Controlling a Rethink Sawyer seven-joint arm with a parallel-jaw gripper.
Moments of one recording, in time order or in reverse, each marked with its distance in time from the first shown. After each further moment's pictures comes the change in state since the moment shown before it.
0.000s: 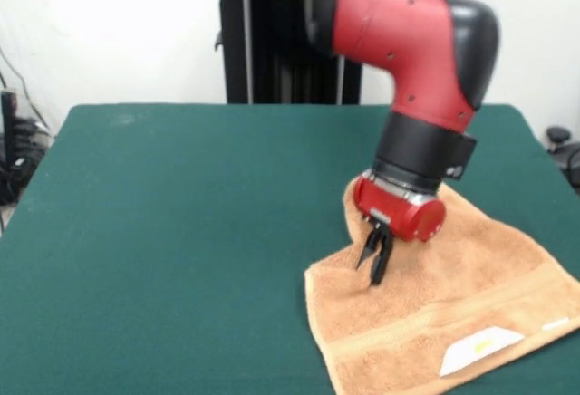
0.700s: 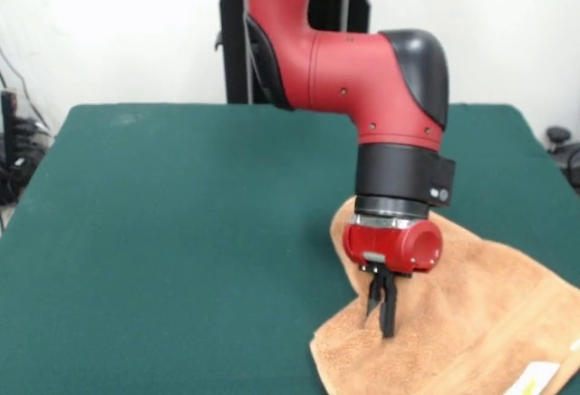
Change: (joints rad) arm -0.293 -0.025 0.323 0.008 -0.249 -0.348 0.000
